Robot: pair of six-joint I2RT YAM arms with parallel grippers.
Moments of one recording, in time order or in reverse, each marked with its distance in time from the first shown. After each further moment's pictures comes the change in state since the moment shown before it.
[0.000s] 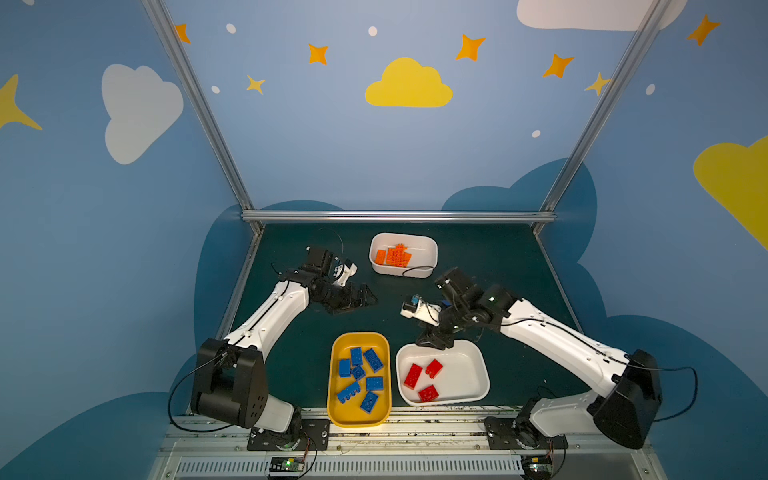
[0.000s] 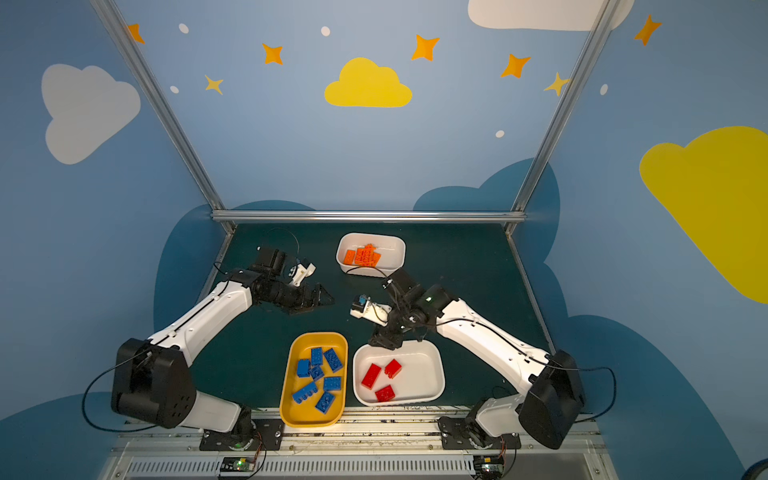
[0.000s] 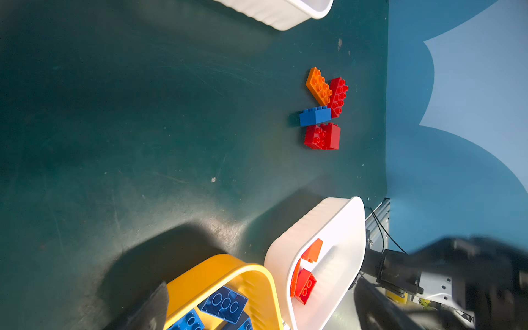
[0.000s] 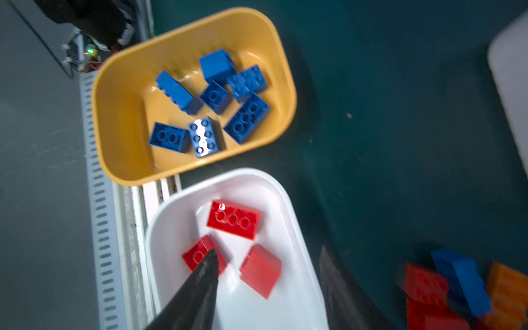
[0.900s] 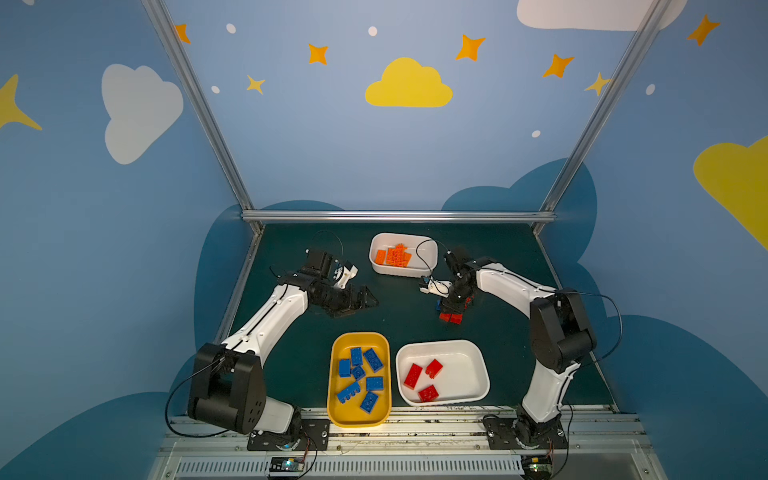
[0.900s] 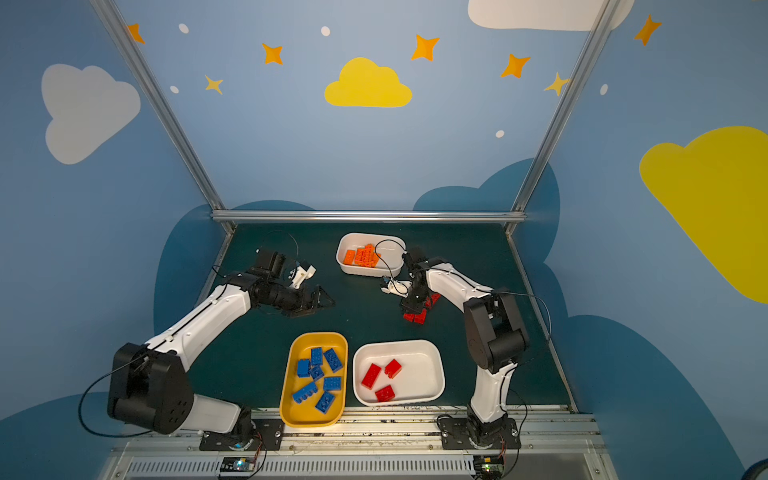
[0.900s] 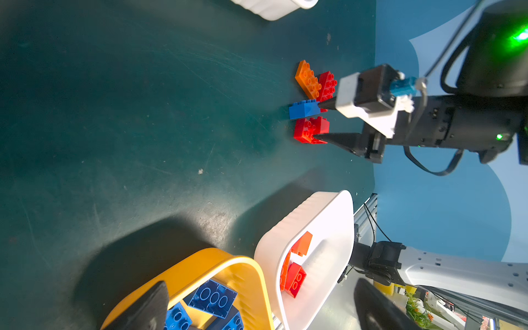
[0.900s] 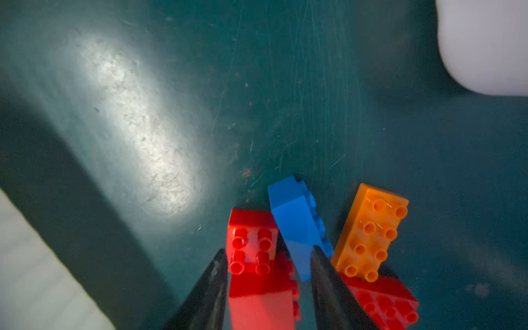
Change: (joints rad) left arm -0.003 -0.035 -0.027 0.010 0.042 -0.022; right arm -0.280 0.505 0.194 0.071 0.242 -0.315
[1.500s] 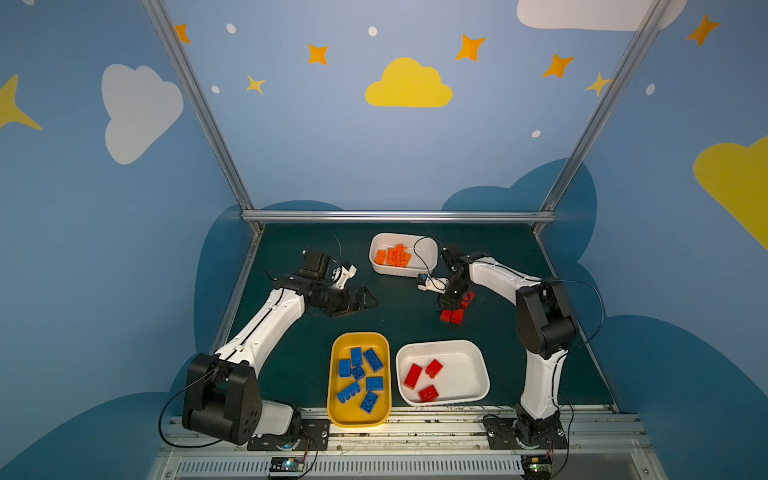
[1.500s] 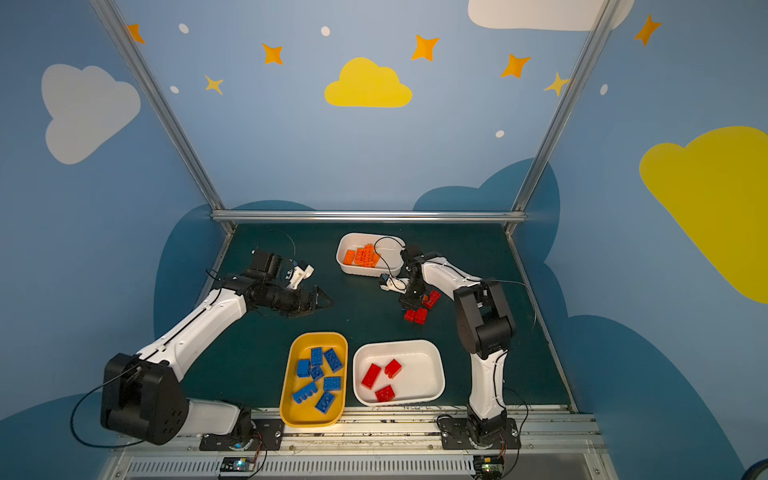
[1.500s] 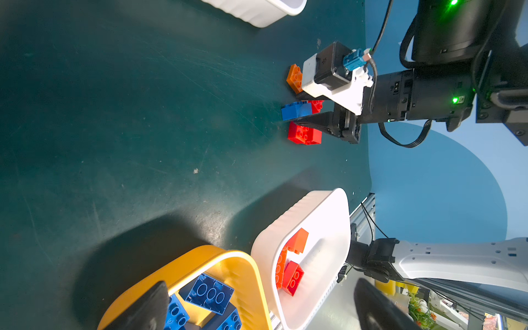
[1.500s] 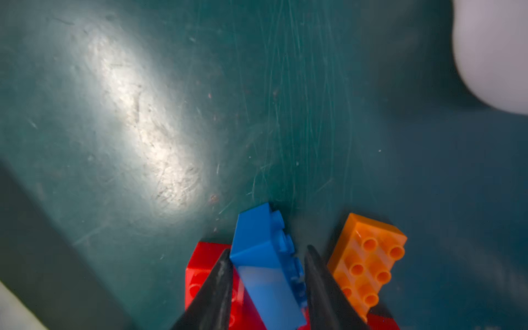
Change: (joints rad) left arm 0.000 -0.044 -0.016 0.000 0.000 0.000; right arm -0.029 0.121 0.100 -0.037 -0.001 -0.033
